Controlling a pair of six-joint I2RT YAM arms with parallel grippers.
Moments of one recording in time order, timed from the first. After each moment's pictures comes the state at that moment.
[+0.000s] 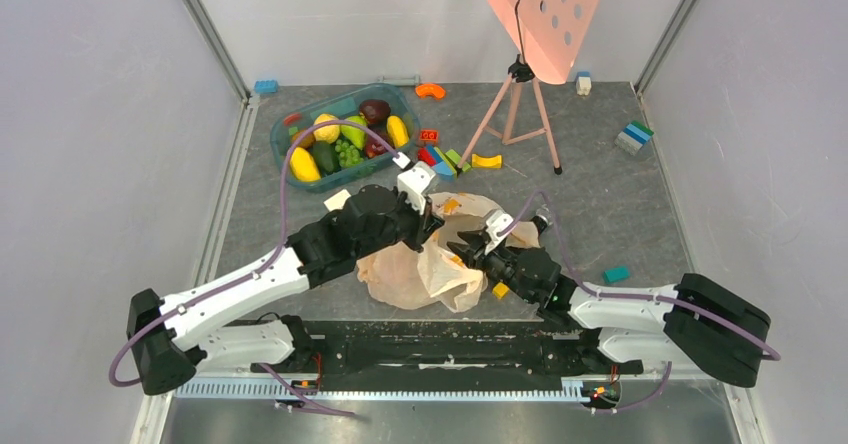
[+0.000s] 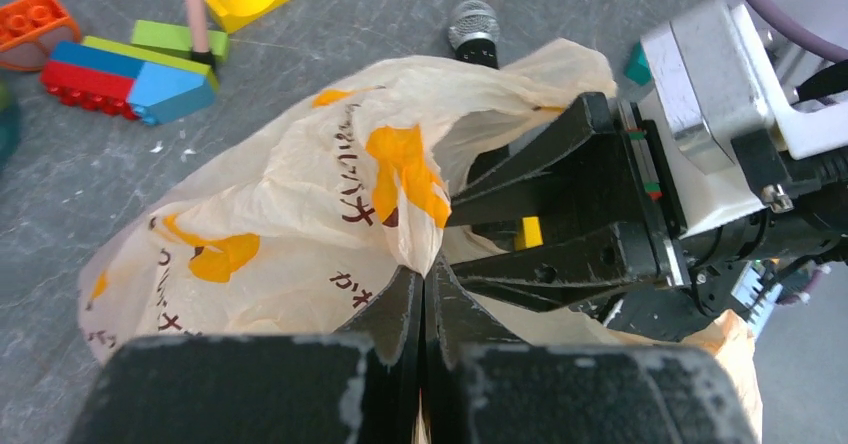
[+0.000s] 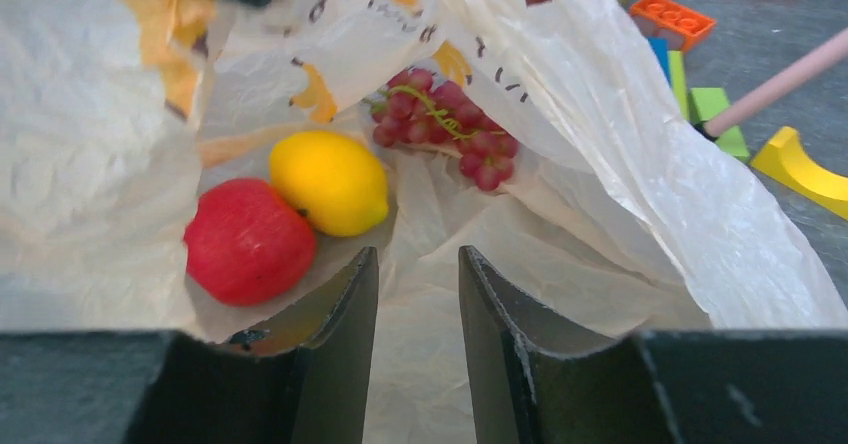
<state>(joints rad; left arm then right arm) -0.98 1.09 0.92 -0.21 -0.06 -0.22 1.00 1.16 0.23 0.90 0.20 0.07</state>
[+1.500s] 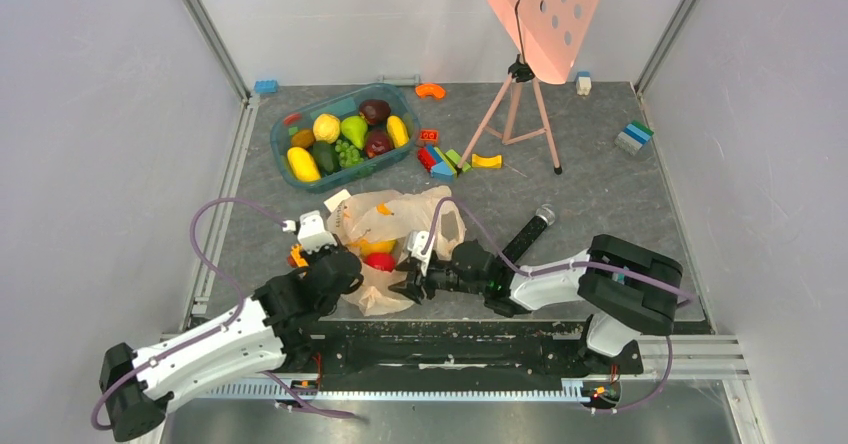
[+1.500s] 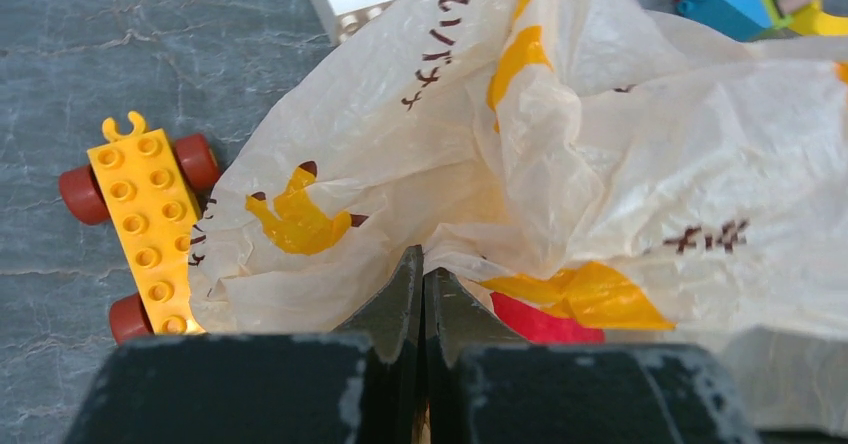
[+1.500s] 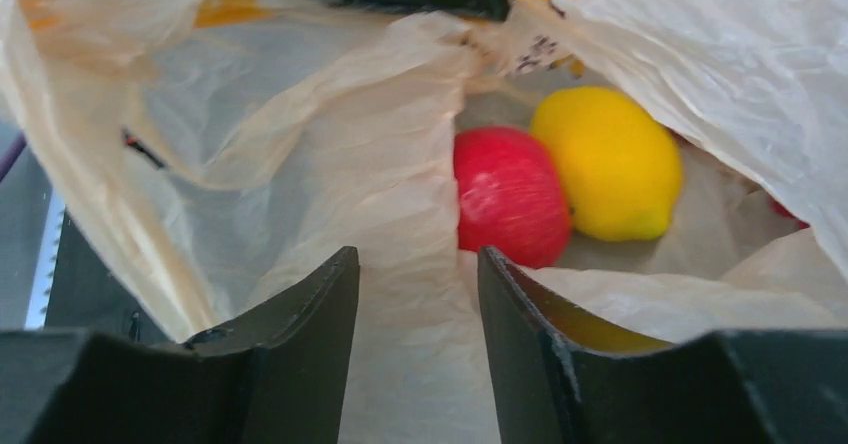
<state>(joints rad) -0.96 0.61 0.41 -0.54 -0.86 -0.91 1.12 1.60 0.54 0.89 -0.22 0.01</state>
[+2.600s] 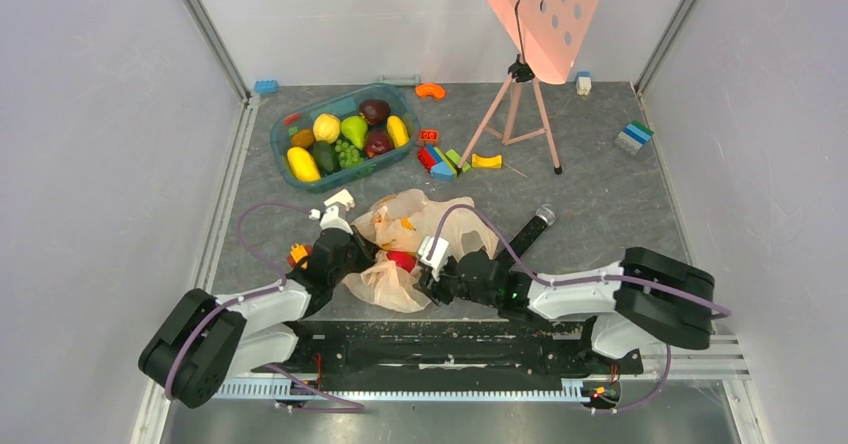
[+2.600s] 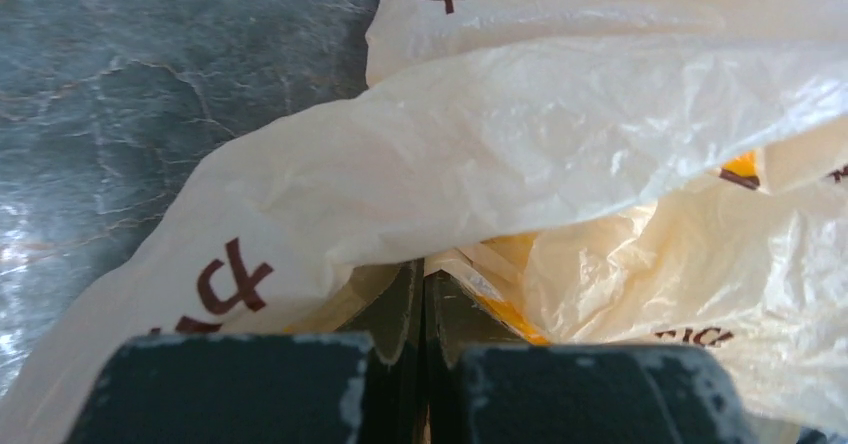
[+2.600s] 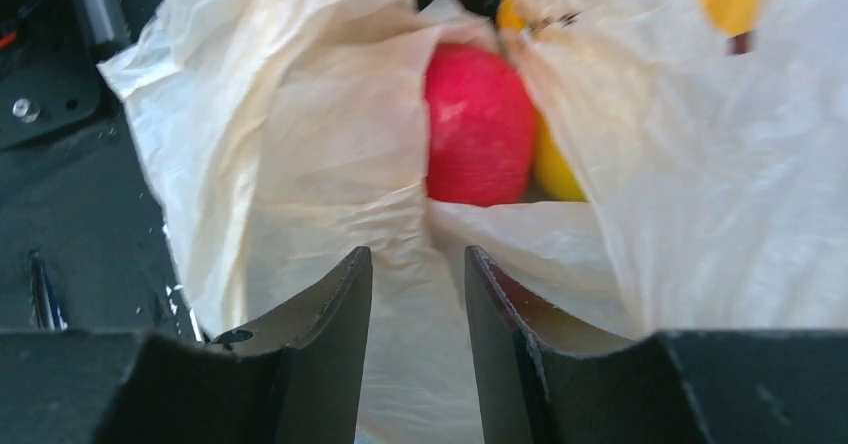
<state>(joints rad) -0.52 1.13 0.17 0.39 -0.11 -0.81 1.18 1.49 0.47 0.63 0.02 0.00</state>
